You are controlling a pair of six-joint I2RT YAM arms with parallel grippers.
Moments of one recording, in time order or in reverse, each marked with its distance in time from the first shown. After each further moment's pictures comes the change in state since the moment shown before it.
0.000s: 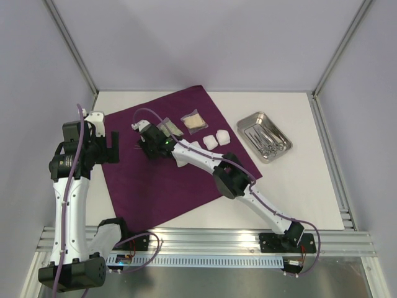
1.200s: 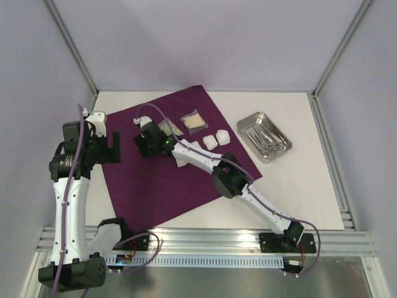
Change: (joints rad) left arm 0.000 0.000 0.000 -0.001 0.047 0.003; right arm -0.015 0.060 0.071 0.082 -0.029 0.114
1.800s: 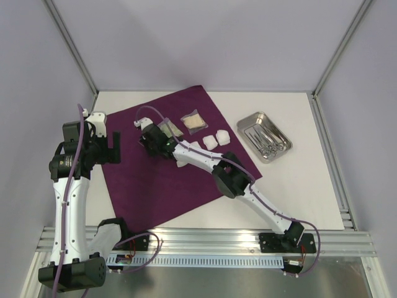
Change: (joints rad) left arm 0.000 0.000 0.000 -0.005 0.005 0.000; right arm 0.003 -0.041 -0.100 0.056 0.059 -0.064
